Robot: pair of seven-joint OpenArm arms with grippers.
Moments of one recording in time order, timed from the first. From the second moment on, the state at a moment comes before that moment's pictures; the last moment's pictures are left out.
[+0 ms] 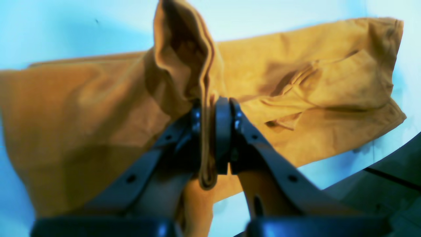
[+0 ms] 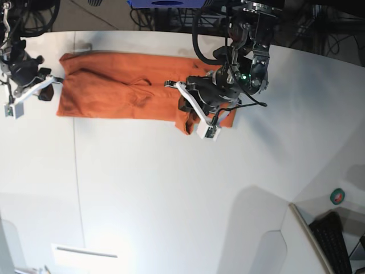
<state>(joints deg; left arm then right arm) 12.2 -0.6 7.7 95.5 -16.8 -11.6 51.2 -25.5 15.2 17.4 98.3 33.8 8.9 -43.8</state>
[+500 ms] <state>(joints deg) 11.6 -0.5 7.7 92.4 -17.0 -11.6 51.2 -24.7 15.2 17.4 98.3 33.8 8.9 -43.9</state>
